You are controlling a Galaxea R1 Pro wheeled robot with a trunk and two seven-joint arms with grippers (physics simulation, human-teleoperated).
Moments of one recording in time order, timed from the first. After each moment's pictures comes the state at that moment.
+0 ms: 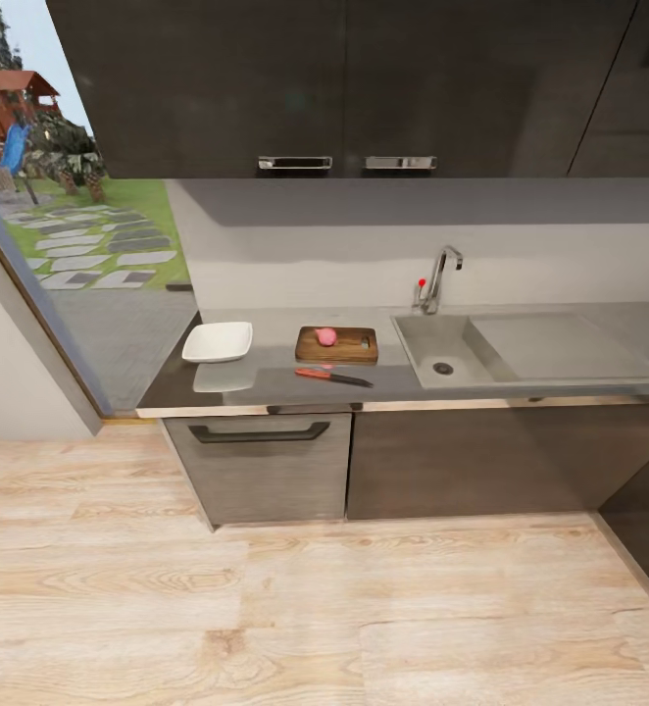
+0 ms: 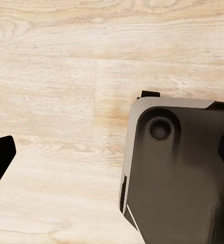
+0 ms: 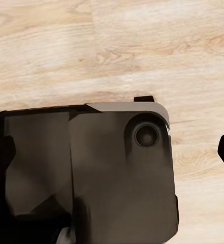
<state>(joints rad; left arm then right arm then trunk) 0.16 0.11 -0.09 -0.68 0.21 -0.02 0.13 -0.03 0.09 -0.31 -0.28 0.22 -0.28 0.07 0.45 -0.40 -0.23</state>
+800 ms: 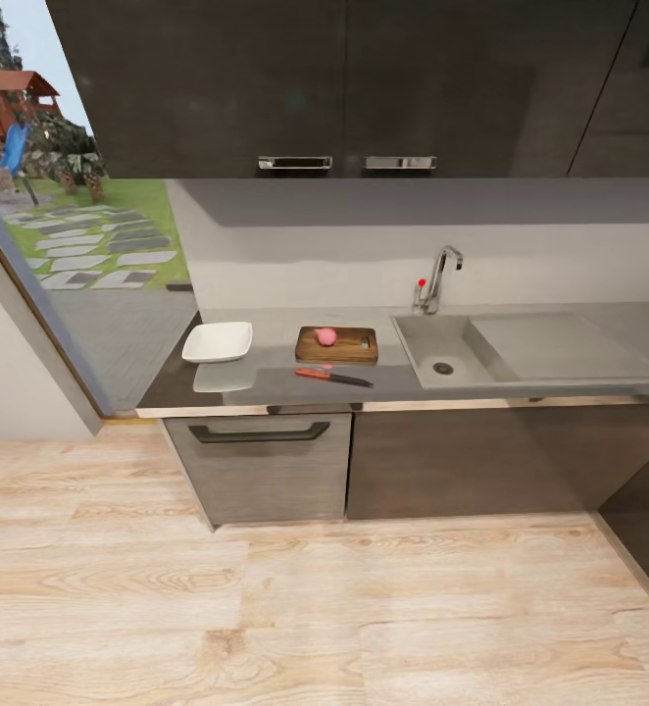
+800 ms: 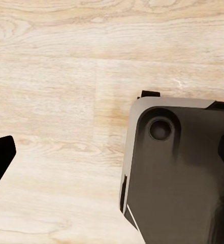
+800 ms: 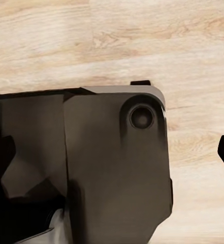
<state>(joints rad) 0.16 0.11 -0.09 -0.68 0.21 -0.02 0.13 -0.03 0.07 -0.31 -0.22 0.22 -0.30 0.07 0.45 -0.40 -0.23</state>
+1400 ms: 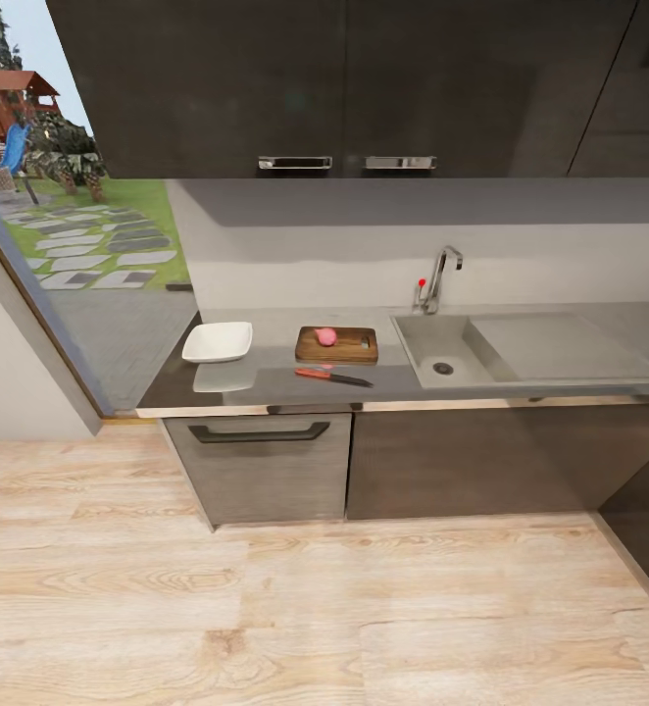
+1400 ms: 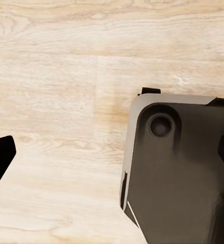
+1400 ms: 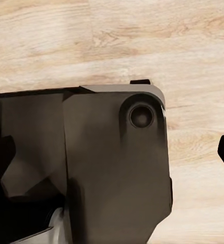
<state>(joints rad) 0.16 0.11 -0.09 -0.67 0.21 -0.02 0.13 -0.03 0.07 -0.31 -0.21 0.22 -0.30 0.07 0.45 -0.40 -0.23</state>
